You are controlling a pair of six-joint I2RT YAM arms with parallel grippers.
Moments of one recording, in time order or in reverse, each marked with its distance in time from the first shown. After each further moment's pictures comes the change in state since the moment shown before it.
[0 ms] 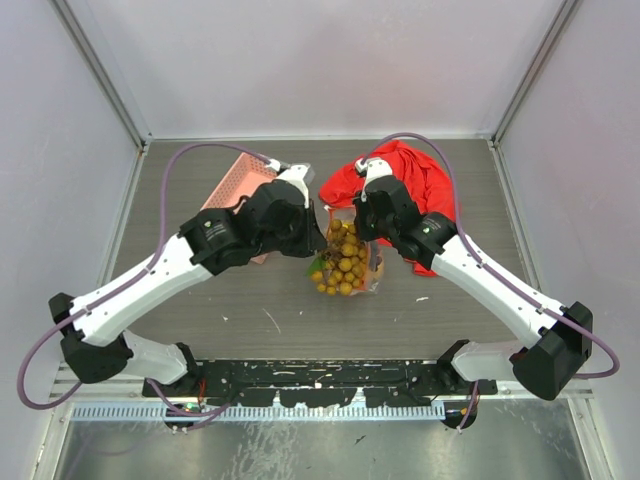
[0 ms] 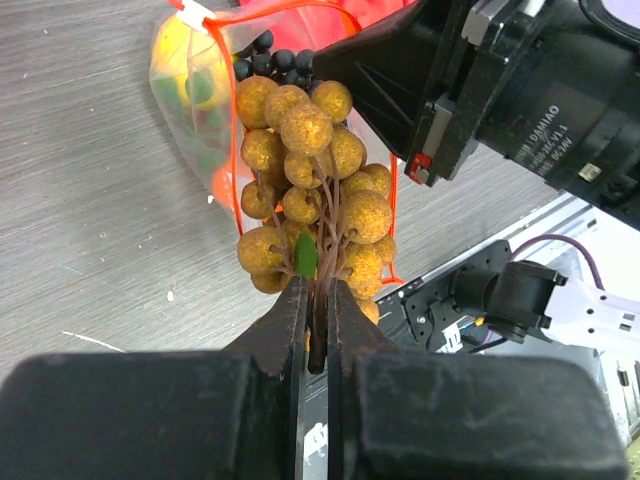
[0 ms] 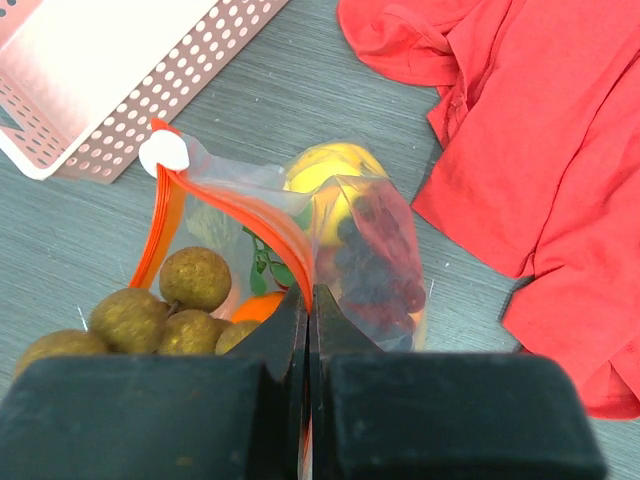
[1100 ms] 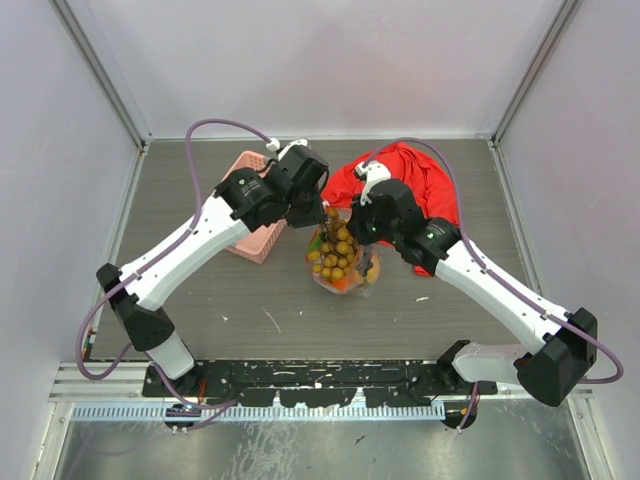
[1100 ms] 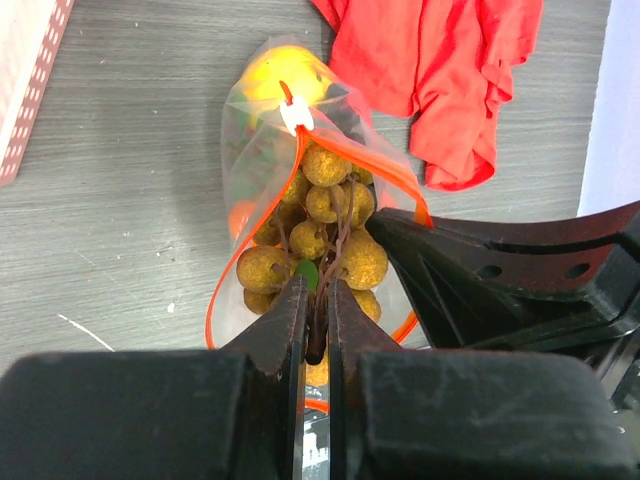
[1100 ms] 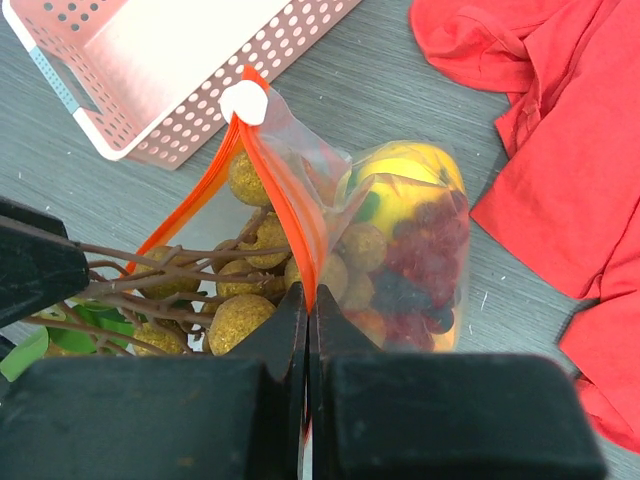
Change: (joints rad) left arm 0.122 0.312 0.333 -0.217 -0.063 -0.174; right arm 0.000 -0.039 -0.050 0.066 -0.142 0.013
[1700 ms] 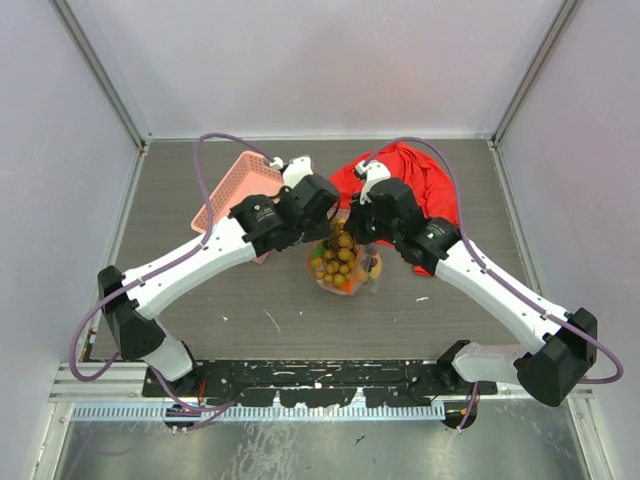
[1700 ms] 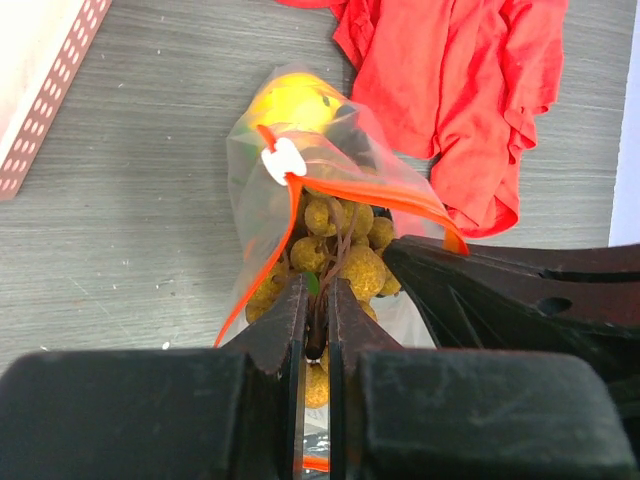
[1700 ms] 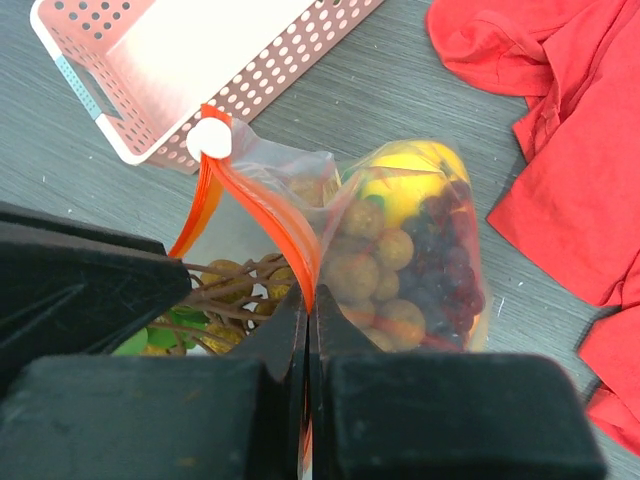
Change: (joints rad) left arm -0.076 -0.063 -0.226 0.181 -0.180 -0.074; right arm -0.002 0.000 0.000 0.017 -0.026 0.023
